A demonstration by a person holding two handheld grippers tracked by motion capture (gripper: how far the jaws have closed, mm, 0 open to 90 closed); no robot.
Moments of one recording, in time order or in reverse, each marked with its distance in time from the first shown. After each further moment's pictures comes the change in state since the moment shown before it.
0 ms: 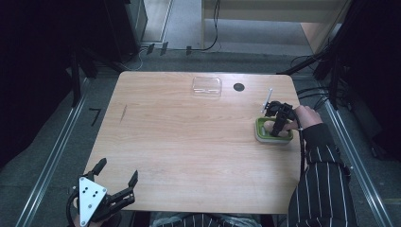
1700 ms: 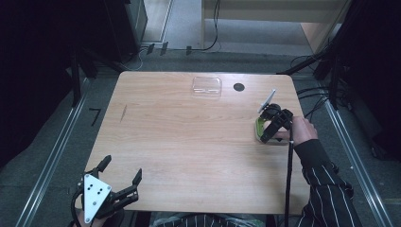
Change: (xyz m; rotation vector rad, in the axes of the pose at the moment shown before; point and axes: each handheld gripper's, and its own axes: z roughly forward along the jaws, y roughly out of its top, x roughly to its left) left arm -0.004 0.003 0.008 -0.015 -0.032 0.019; right arm 0.060 -0.005 -0.041 -0.102 -0.003 0.282
